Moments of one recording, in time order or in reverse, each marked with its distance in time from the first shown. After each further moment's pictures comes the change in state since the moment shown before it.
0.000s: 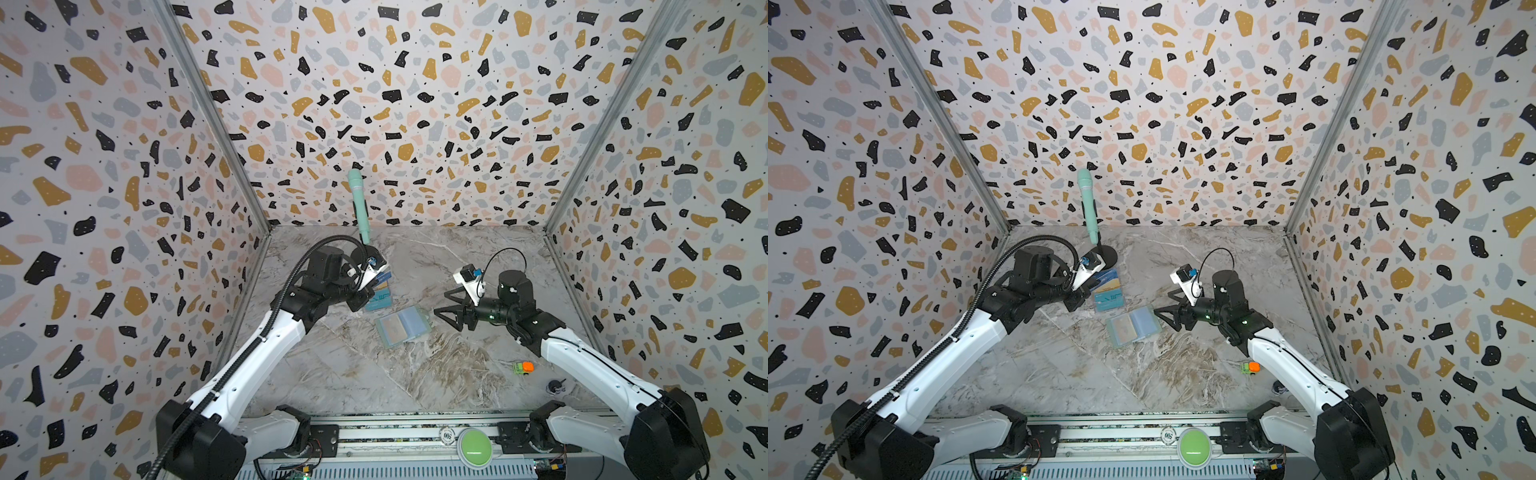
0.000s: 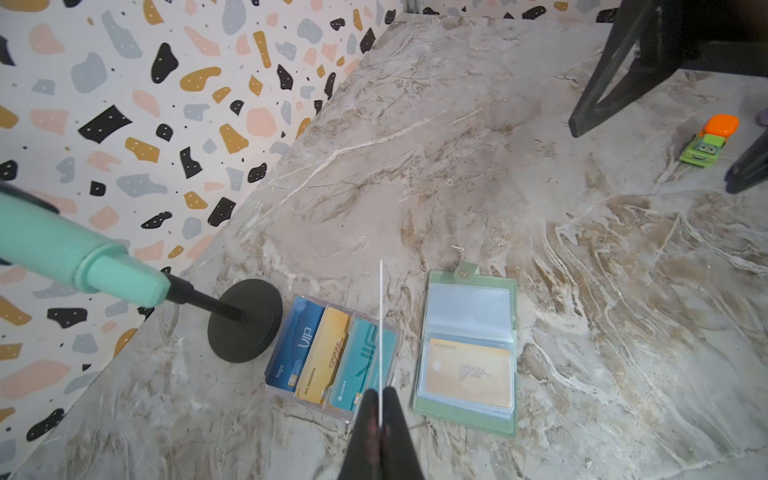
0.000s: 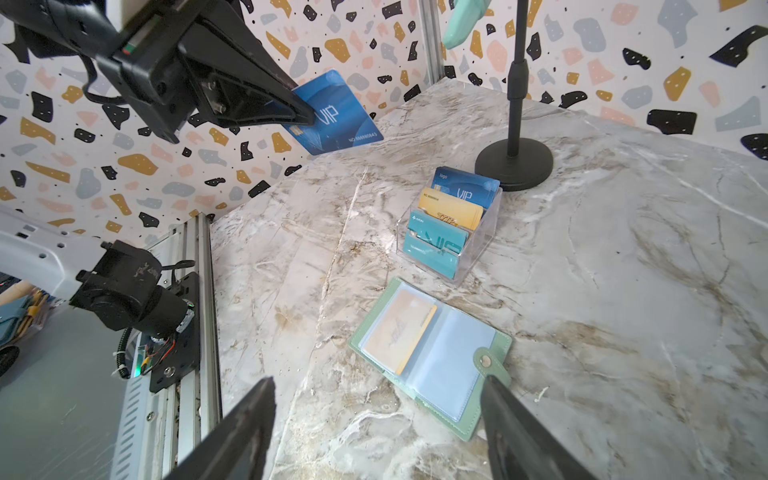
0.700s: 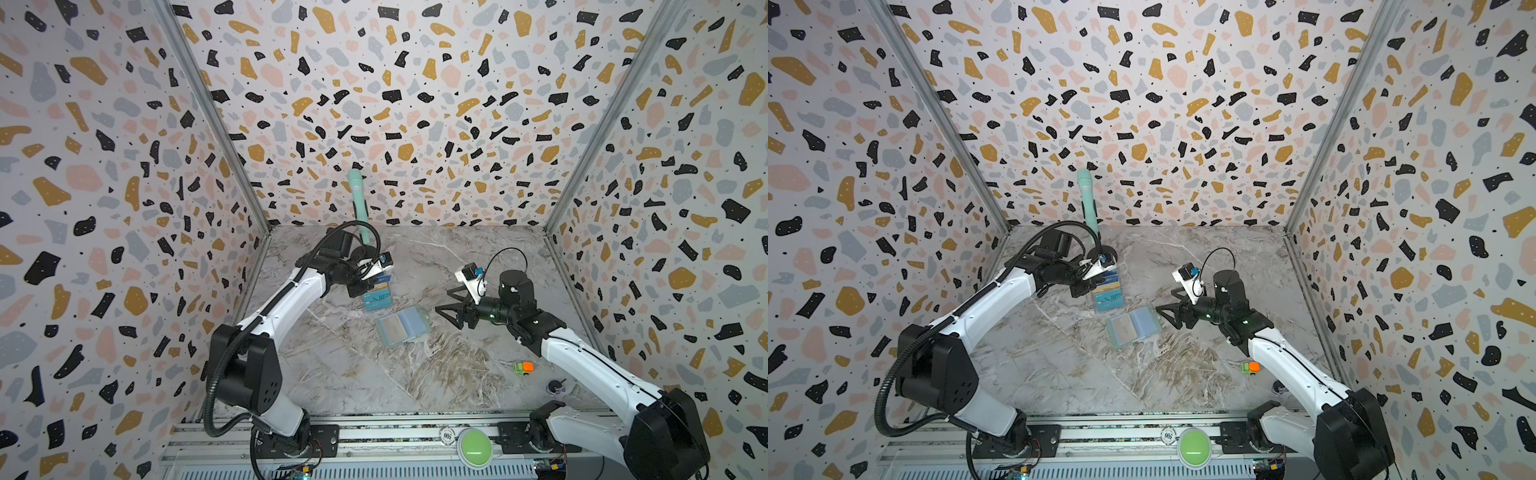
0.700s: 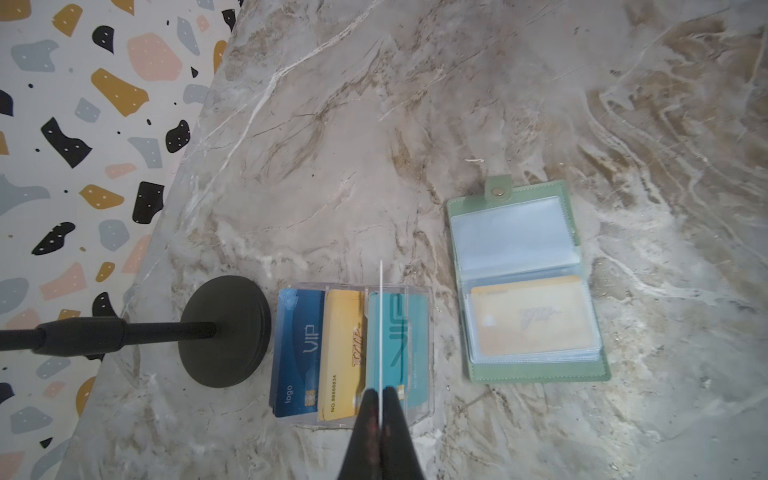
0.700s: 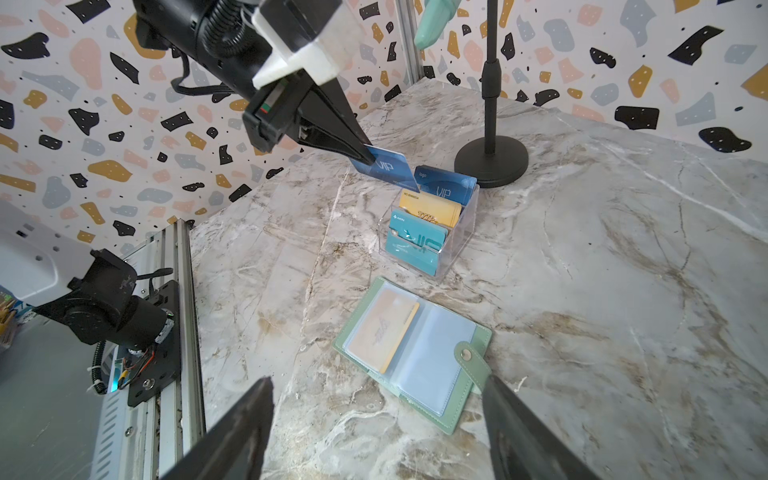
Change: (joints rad) left arm 0.080 0.375 0.196 -0.109 0.050 0.369; right arm -0.011 0.000 -0.001 -0.001 0.035 0.006
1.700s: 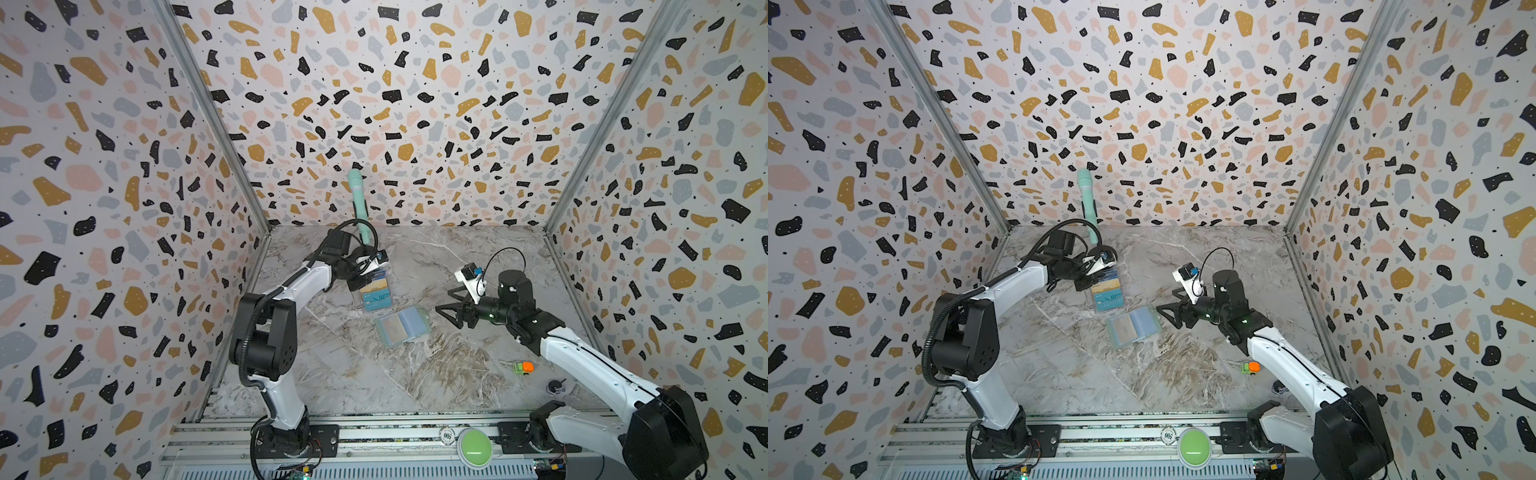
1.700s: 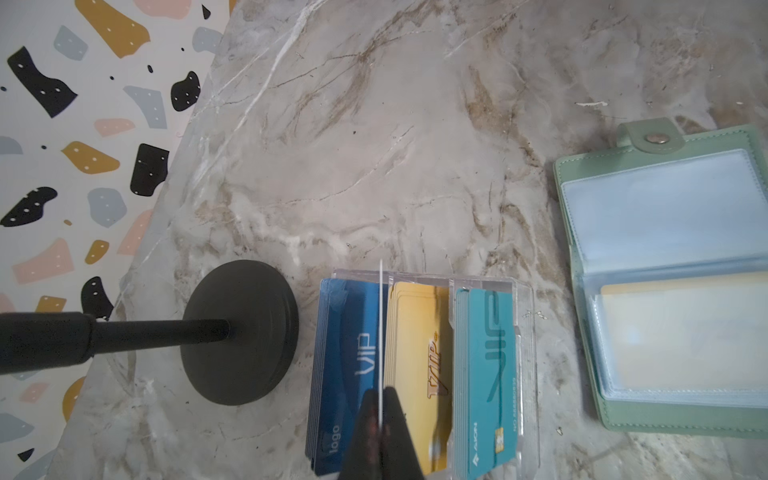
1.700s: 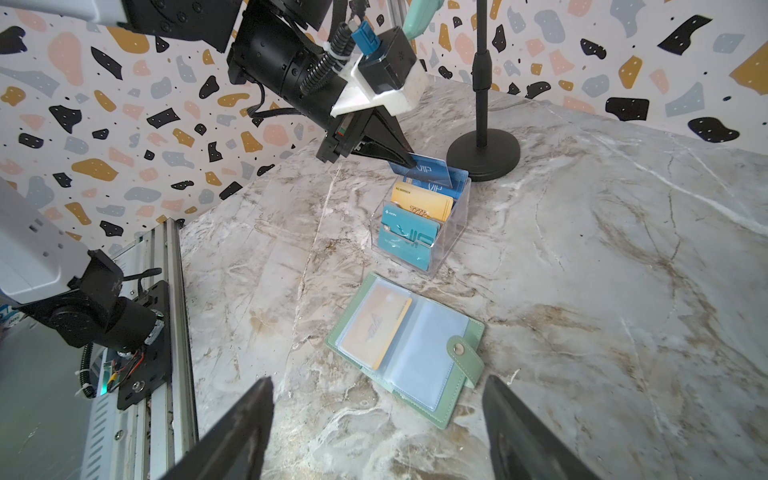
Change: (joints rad) left arm 0.073 0.212 0.016 0.195 0.012 0.040; right arm -0.001 0.014 0.000 -0.005 0.021 -0.003
